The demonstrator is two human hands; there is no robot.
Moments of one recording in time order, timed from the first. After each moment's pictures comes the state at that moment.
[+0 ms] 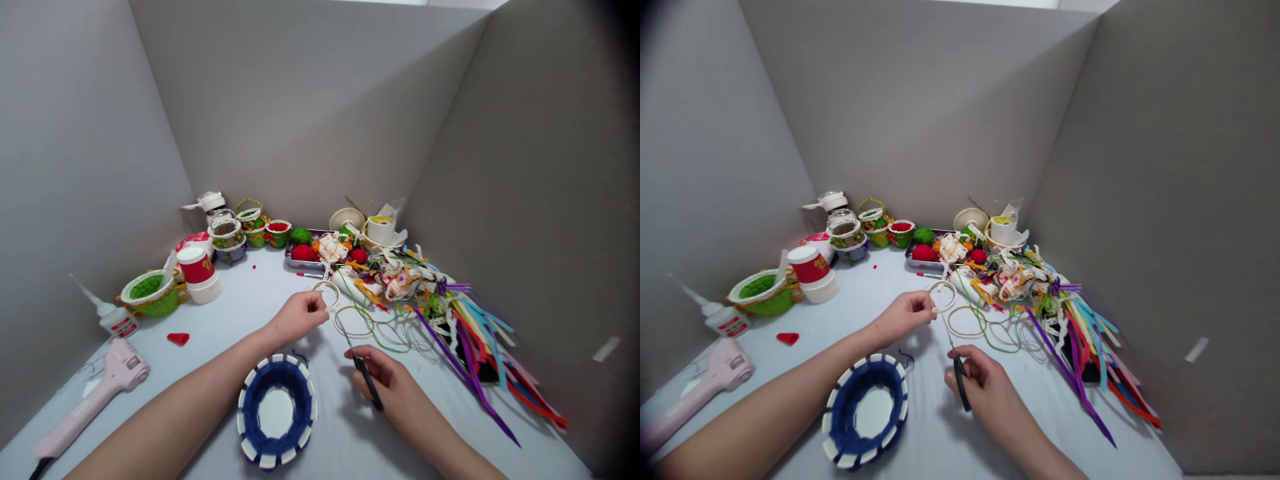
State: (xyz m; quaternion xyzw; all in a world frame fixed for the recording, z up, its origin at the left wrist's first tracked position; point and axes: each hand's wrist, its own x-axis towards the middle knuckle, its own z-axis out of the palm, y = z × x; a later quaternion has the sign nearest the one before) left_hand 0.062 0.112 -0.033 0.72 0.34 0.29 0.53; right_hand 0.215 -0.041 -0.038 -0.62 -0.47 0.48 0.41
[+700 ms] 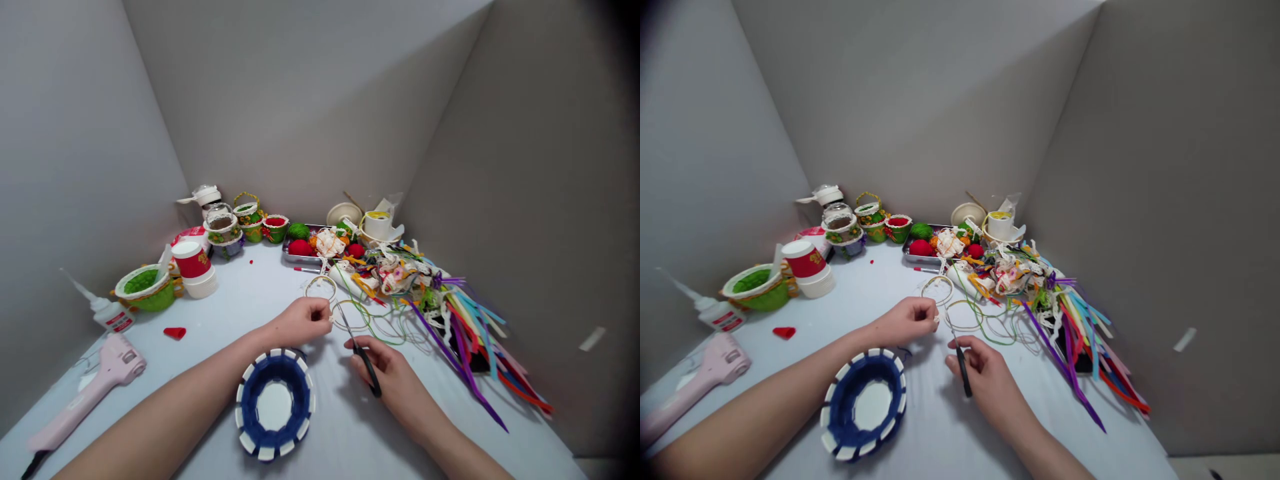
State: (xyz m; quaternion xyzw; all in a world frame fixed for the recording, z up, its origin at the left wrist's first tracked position) left_hand 0.062 0.095 -0.030 0.77 0.26 0.21 0.54; right_hand 0.219 -0.041 -0.047 -0.62 -0.46 0.48 0.43
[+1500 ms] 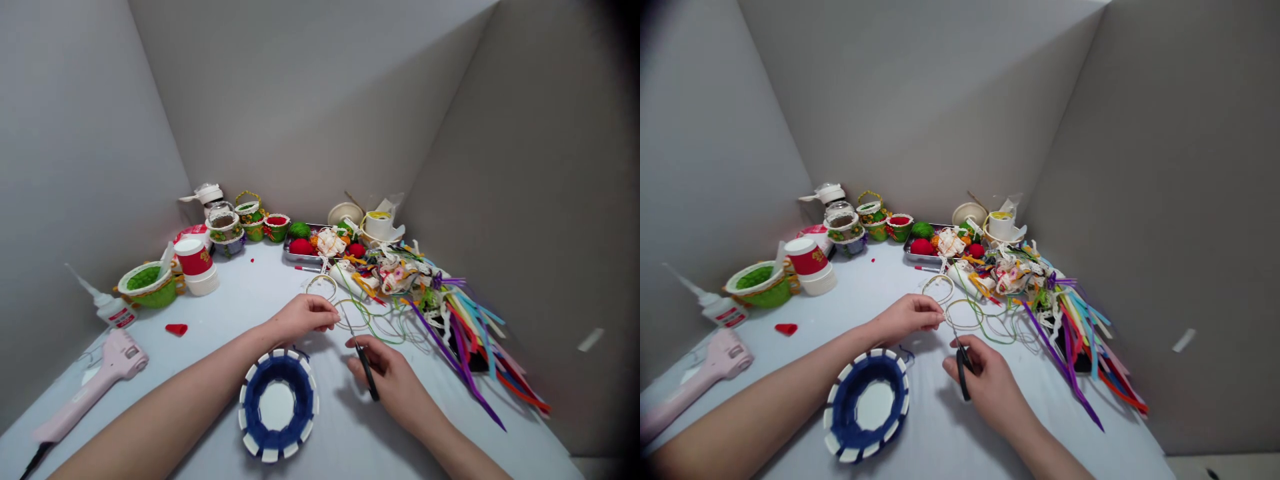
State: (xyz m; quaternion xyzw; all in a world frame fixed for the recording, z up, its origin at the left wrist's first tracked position) left_hand 0.068 0.094 -0.037 0.62 0.29 0.22 0.69; right_hand 0.222 -0.044 -0.053 -0.63 -0.52 0.42 0.39
